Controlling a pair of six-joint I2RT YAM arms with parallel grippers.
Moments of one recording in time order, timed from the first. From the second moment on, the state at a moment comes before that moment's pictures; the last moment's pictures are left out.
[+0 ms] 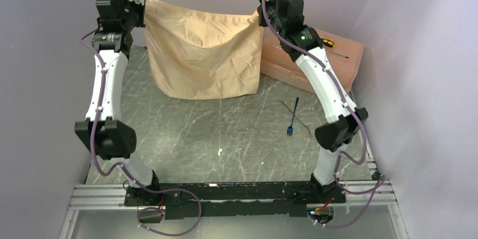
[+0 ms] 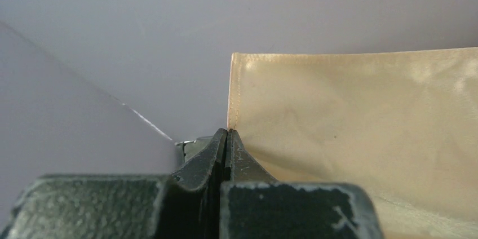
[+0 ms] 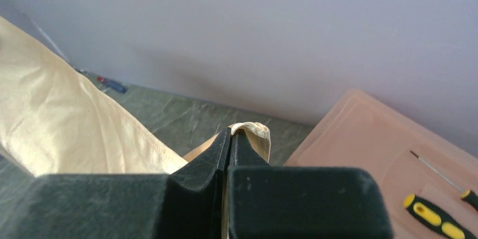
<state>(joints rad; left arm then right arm) 0.06 1.66 1.93 -0.37 0.14 0.33 0.49 1.82 2.18 -0.46 0.17 0.09</state>
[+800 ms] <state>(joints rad) 0.06 1.48 1.85 -0.17 0.24 0.35 0.56 1.65 2.04 -0.34 0.04 -0.04</state>
